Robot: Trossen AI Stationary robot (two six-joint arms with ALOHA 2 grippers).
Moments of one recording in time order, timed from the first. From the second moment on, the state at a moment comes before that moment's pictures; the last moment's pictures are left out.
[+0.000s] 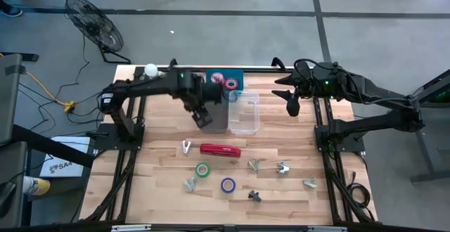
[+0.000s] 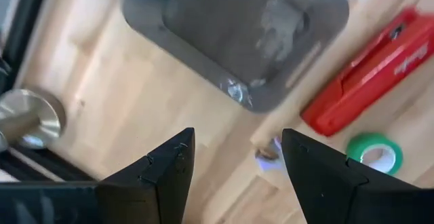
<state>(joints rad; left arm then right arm) 0.09 1.75 1.87 -1.57 -0.16 -0.49 -0.22 0.95 1.16 -0.63 0.09 0.03</state>
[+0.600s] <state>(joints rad) -0.27 1.75 1.64 -1.25 -0.08 -0.45 -0.22 0.95 1.16 -0.63 0.04 0.02</state>
